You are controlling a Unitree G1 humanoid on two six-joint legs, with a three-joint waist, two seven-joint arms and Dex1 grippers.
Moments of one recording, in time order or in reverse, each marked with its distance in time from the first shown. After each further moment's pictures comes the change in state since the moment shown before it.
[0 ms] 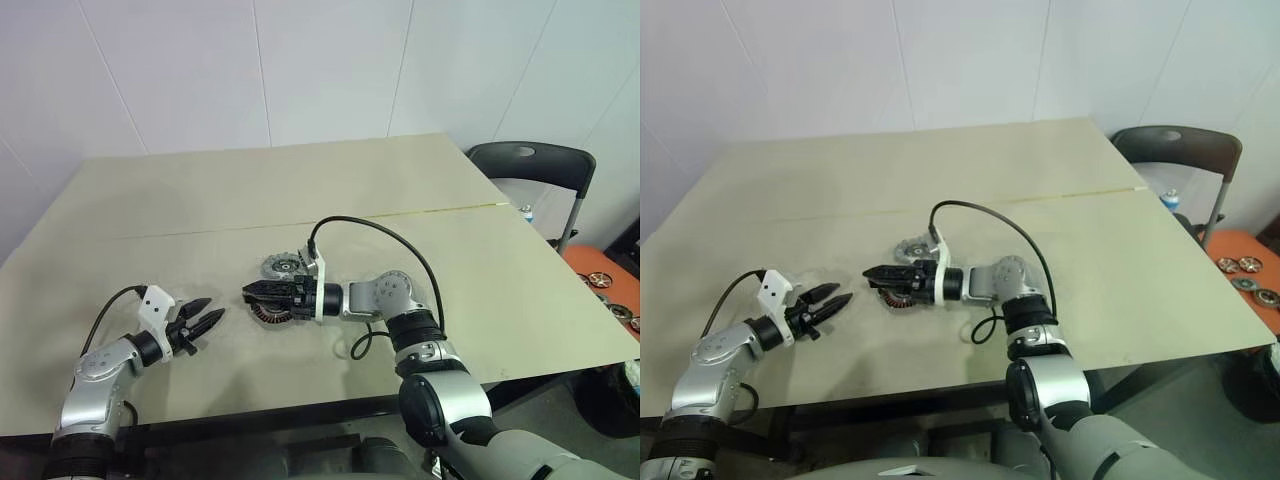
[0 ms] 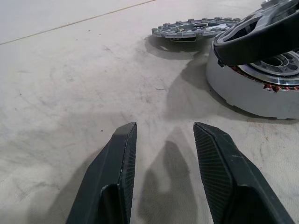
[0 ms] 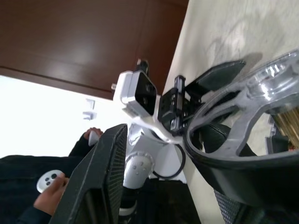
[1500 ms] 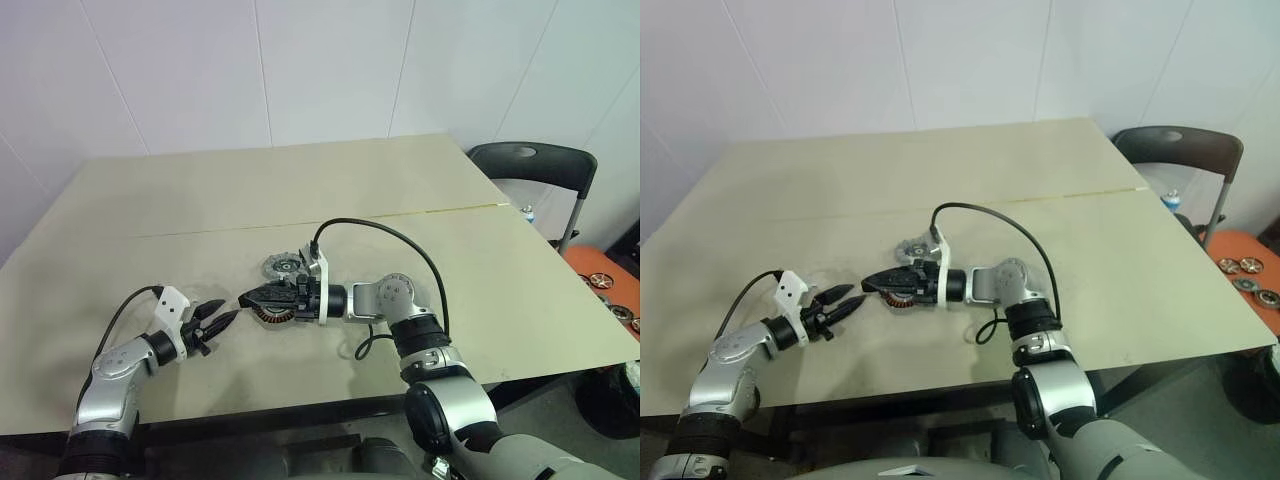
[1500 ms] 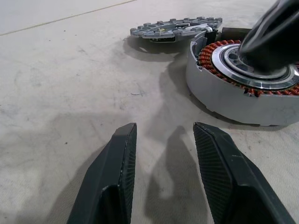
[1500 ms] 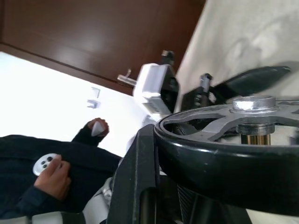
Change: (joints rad) left arm -0.013 -0.038 -0.039 -0.001 0.016 0.003 0.003; right arm 0.035 -0.028 0.072 -0.080 0.028 -0.052 0.119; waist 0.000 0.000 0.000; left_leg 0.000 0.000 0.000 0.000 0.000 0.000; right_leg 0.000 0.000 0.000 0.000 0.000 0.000
